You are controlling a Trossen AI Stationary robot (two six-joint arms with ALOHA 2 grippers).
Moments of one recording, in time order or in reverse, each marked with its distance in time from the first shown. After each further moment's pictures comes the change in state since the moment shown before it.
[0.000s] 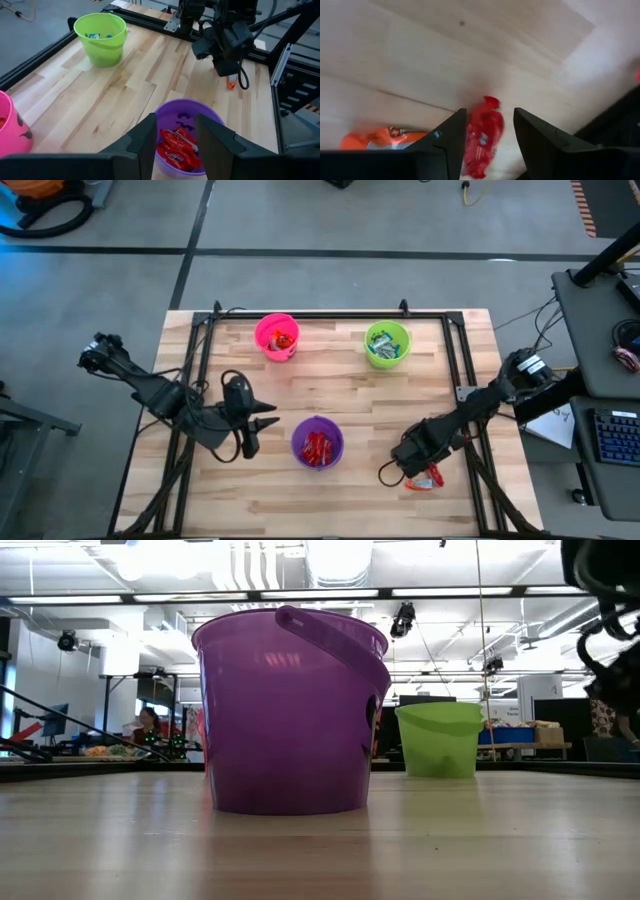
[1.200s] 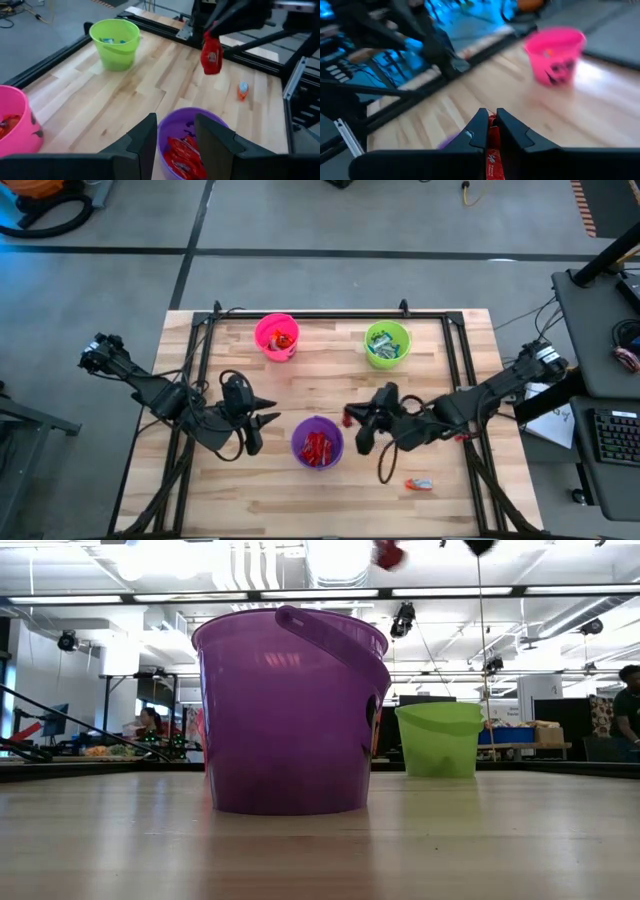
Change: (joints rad) left arm 0.003 0.012 0.000 -0.001 -0.067 -0.043; right arm -0.071 -0.157 0.345 0.632 1.169 -0.845
